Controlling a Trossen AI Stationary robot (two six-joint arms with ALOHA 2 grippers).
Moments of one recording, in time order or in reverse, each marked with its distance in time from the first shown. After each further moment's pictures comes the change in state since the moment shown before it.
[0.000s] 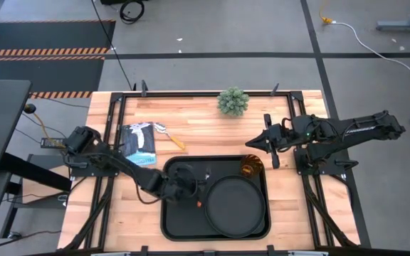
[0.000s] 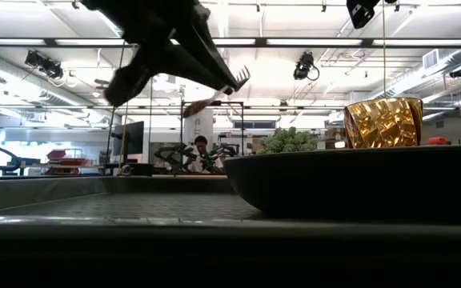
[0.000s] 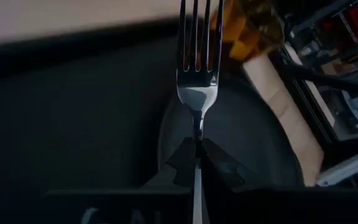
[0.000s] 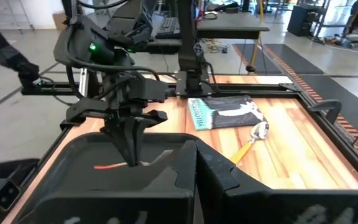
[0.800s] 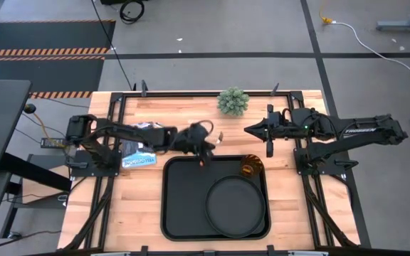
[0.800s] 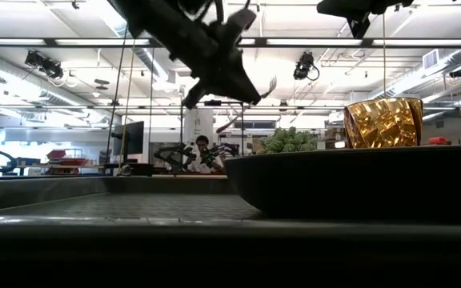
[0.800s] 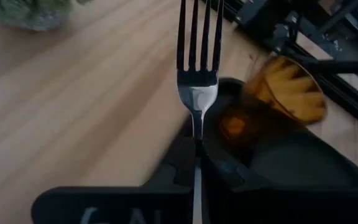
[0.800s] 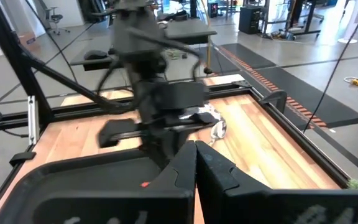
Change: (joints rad) left arm 0.472 -0.067 0.001 0.082 0.473 0.748; right arm -0.122 0.000 0.000 0.033 0.063 0.078
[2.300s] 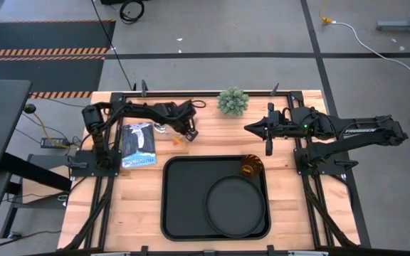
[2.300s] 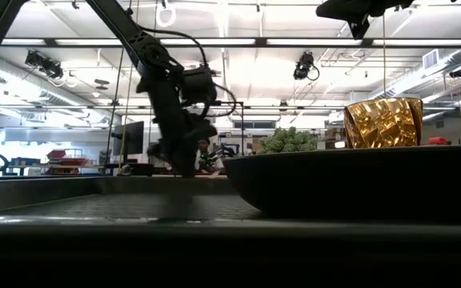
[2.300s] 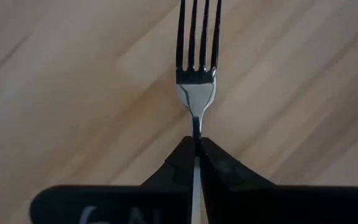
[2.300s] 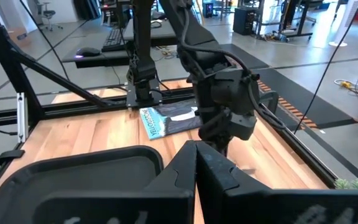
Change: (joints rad) left arm 0.411 0.180 -0.002 -0.383 0.139 0.222; right arm -0.020 0.000 0.000 -0.004 0.006 -0.027
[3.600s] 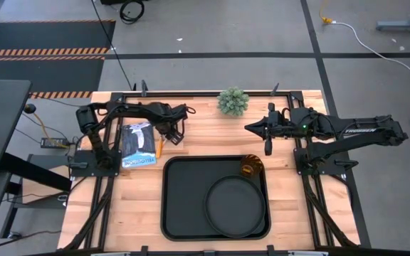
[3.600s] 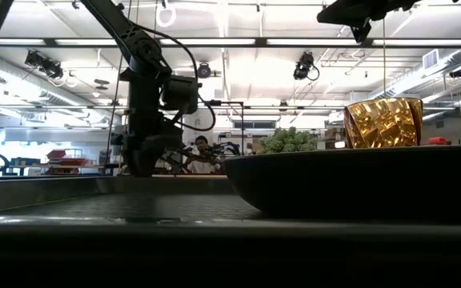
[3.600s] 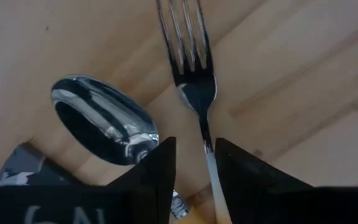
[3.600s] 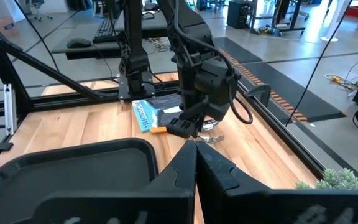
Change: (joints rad) left arm 0.028 -0.066 -0.046 -0.342 -0.104 0.000; right arm 0.000 0.000 0.000 -0.034 0.029 -0.007
